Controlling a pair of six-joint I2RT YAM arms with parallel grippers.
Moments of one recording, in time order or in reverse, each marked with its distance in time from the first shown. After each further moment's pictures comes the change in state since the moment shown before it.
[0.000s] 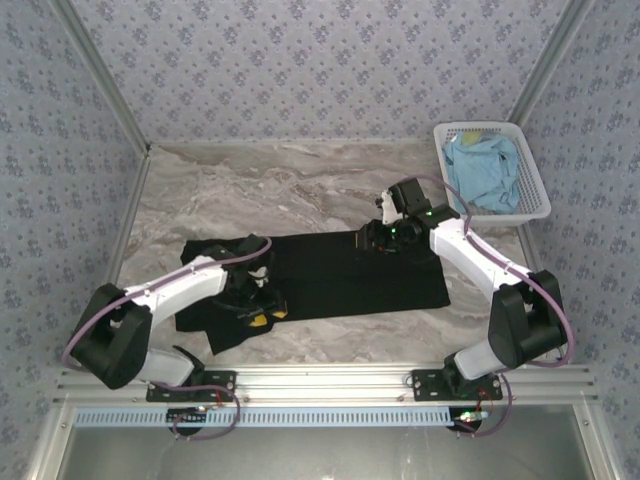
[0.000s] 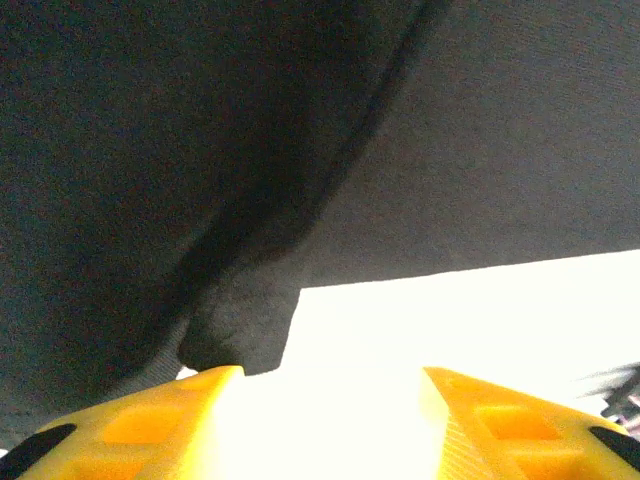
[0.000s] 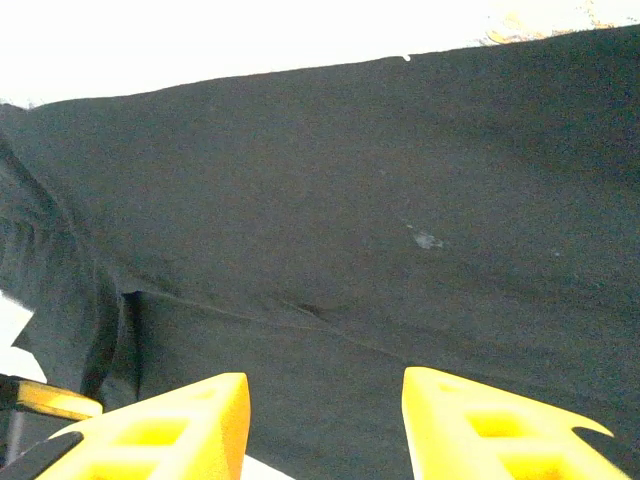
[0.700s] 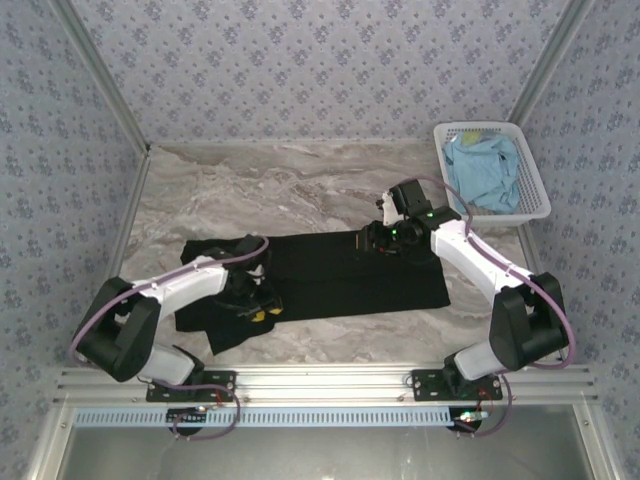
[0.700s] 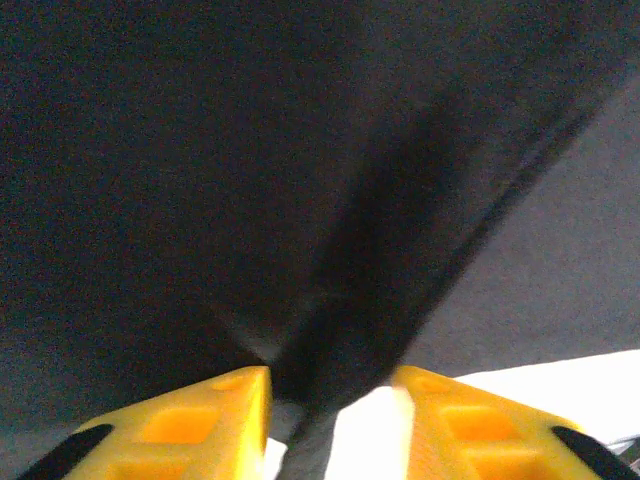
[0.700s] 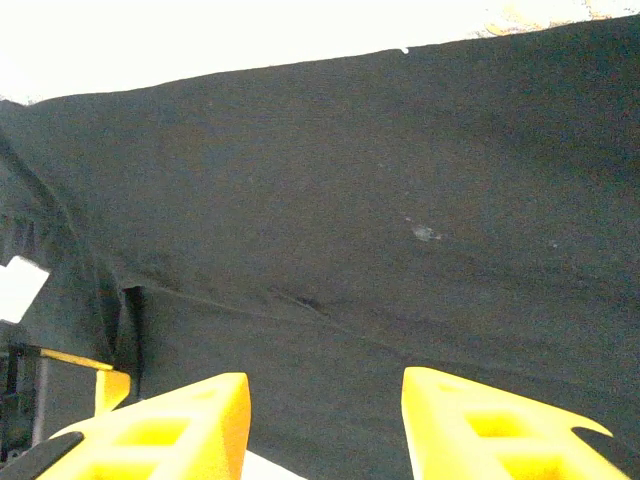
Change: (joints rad) left arm 0.019 0.064 -0.034 0.122 -0.054 -0.031; right arm 0.000 -0.013 -0.009 -0.003 0.000 0.000
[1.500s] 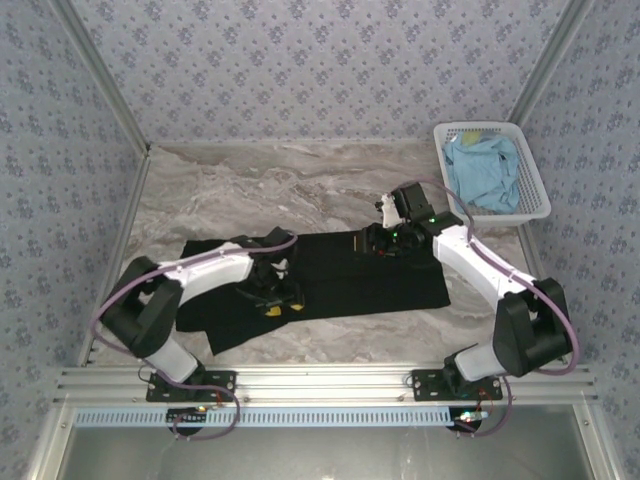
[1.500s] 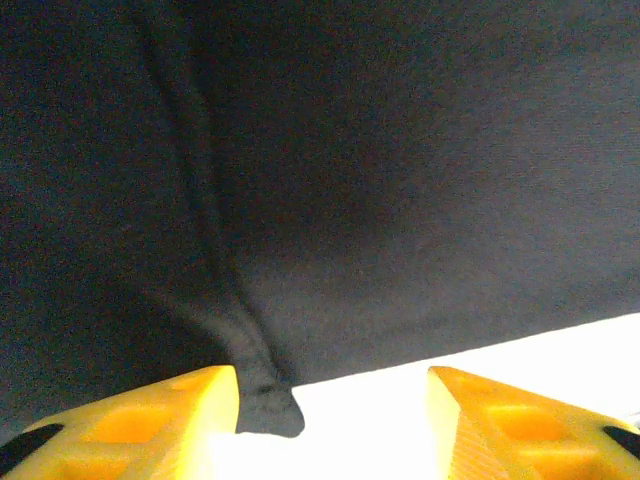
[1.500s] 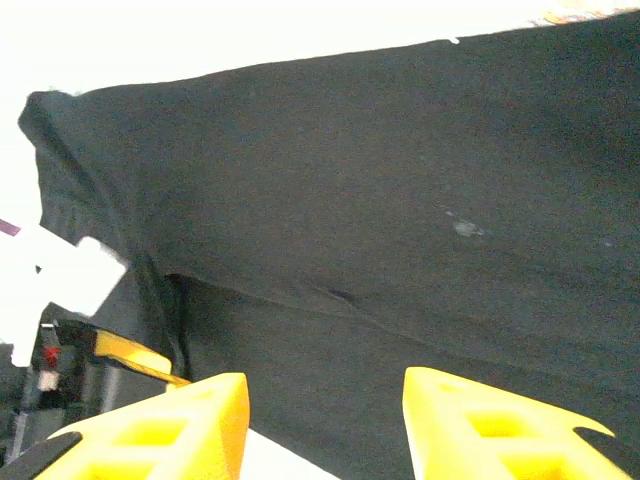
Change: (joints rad) left arm -0.090 0.121 0.182 -0.077 -0.015 0.059; right arm 0.006 -0.044 -0.054 0.068 -0.071 0.009
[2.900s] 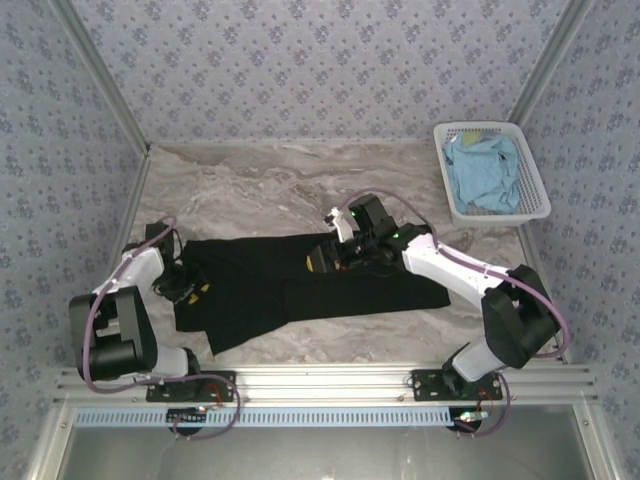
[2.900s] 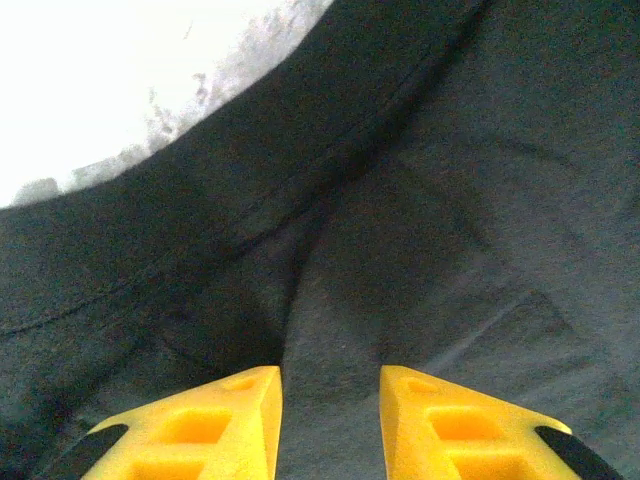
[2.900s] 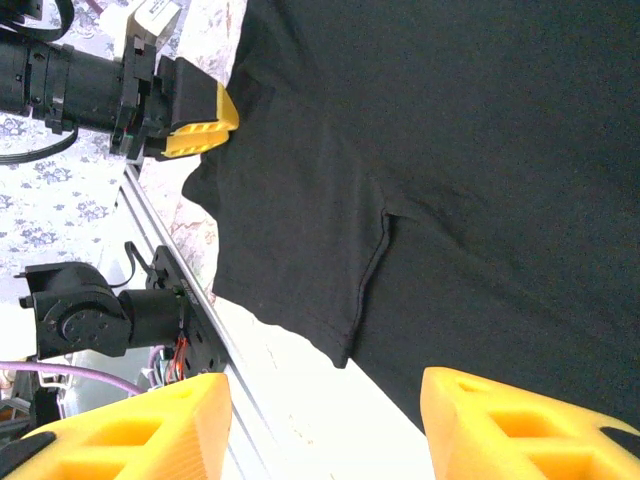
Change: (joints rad) left arm 0.855 -0.163 -0.169 -0.046 -0.144 0.203; right arm 0.255 0.087 0.003 0.243 -0.197 0.016
